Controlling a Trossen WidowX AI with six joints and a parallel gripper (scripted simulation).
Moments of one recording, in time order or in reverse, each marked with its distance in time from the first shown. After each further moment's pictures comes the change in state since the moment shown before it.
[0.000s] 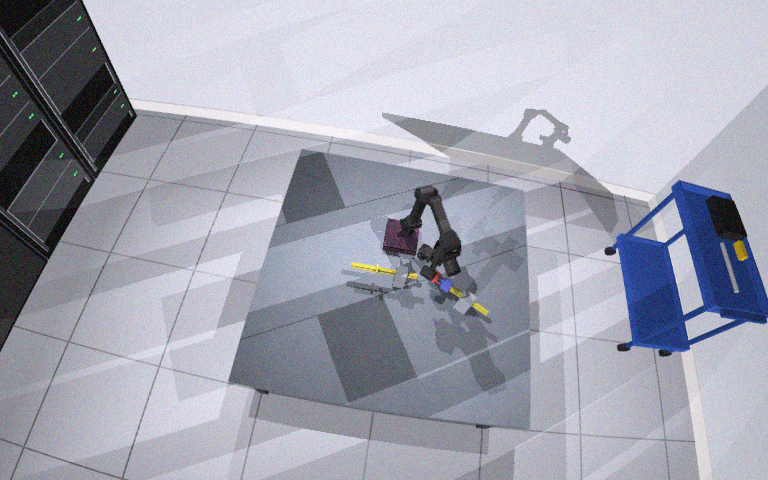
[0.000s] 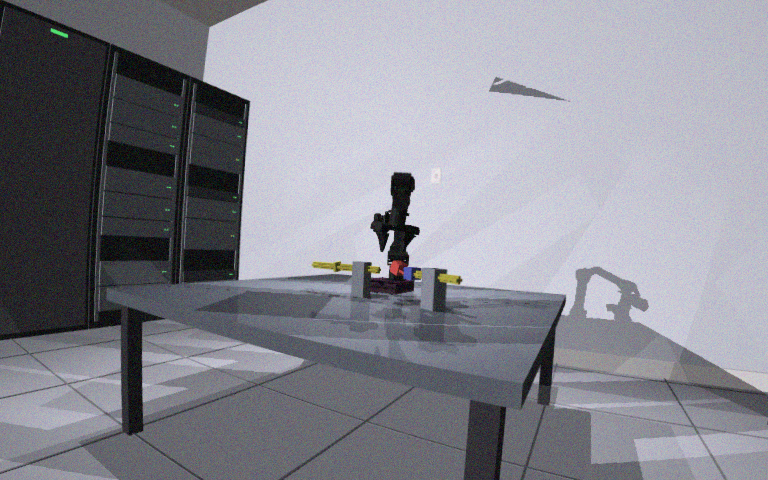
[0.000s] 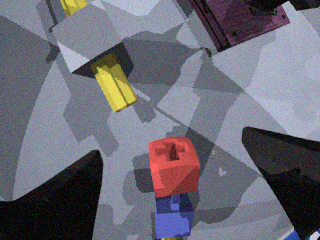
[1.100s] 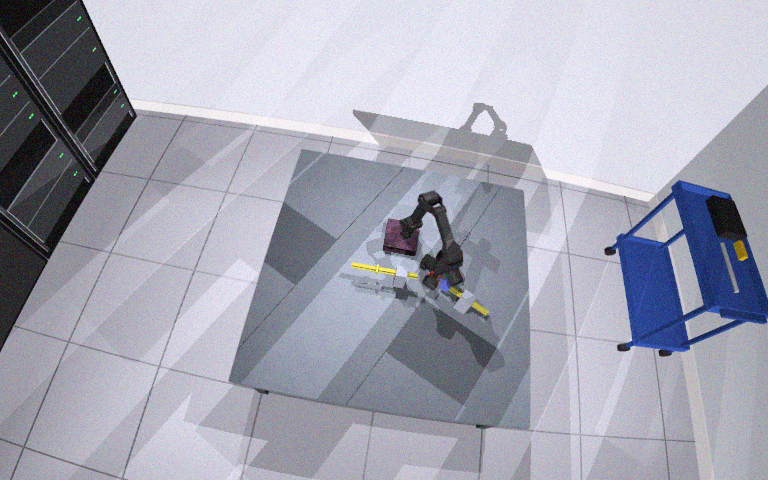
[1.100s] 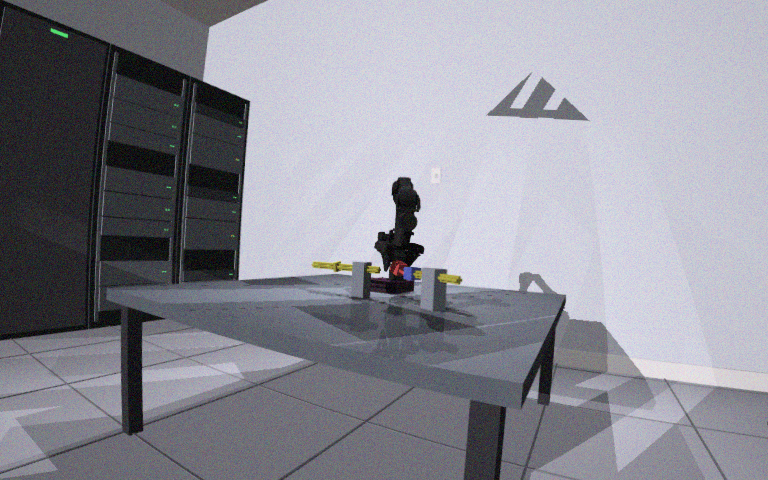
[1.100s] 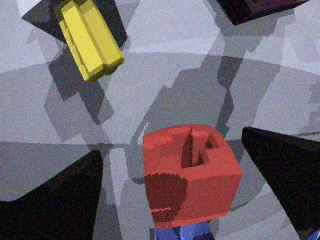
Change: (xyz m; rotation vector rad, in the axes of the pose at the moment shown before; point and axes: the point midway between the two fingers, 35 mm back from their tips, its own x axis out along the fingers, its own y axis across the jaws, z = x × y) arm 0.059 -0.001 -0.038 0.000 -0.012 0.001
